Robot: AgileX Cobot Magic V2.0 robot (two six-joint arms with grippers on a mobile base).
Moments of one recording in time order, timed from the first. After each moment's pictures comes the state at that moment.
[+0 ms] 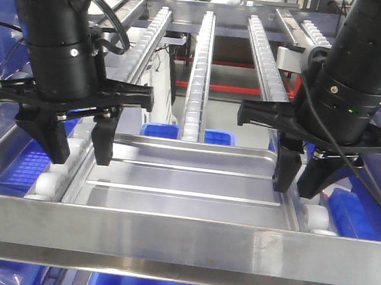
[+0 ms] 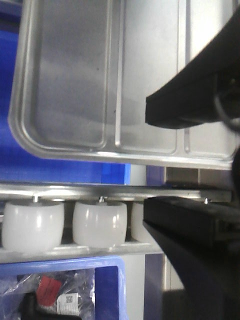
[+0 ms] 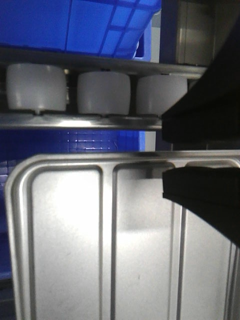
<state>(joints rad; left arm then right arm) -0.57 1.84 -1.26 0.07 0.78 -0.53 0.42 1.72 -1.05 0.00 0.59 0.55</state>
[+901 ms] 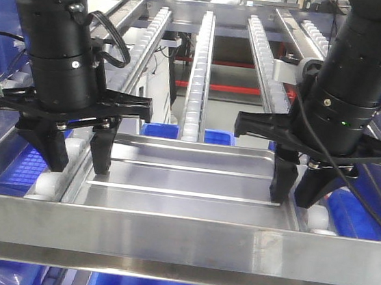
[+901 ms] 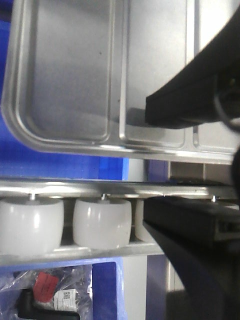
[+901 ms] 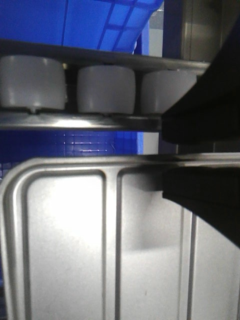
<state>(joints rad) -0.57 1.86 -1.26 0.07 0.77 -0.53 0.42 1.76 -1.05 0.00 0.57 0.55</state>
